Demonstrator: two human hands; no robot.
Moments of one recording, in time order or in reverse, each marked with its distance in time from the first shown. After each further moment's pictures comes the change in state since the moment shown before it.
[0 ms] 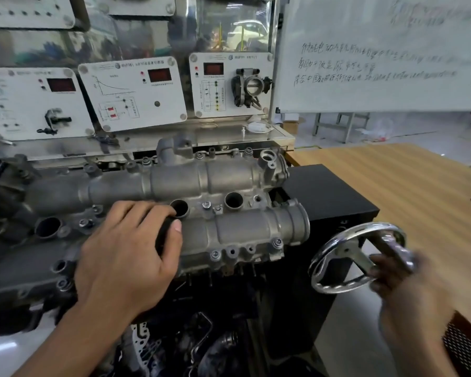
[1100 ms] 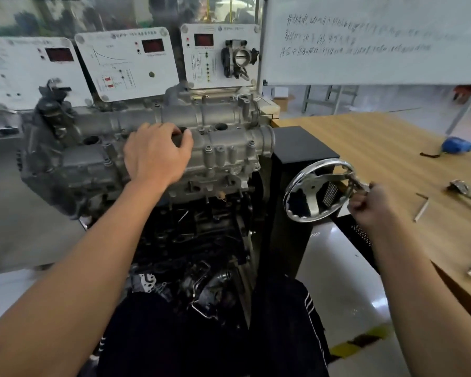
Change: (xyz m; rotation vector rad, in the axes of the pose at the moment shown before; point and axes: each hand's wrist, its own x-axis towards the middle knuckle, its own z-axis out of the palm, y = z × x) left_hand 0.037 0.010 0.005 -0.053 0.113 -0.115; right_hand 0.063 -0.059 -0.010 0.064 -0.217 0.467
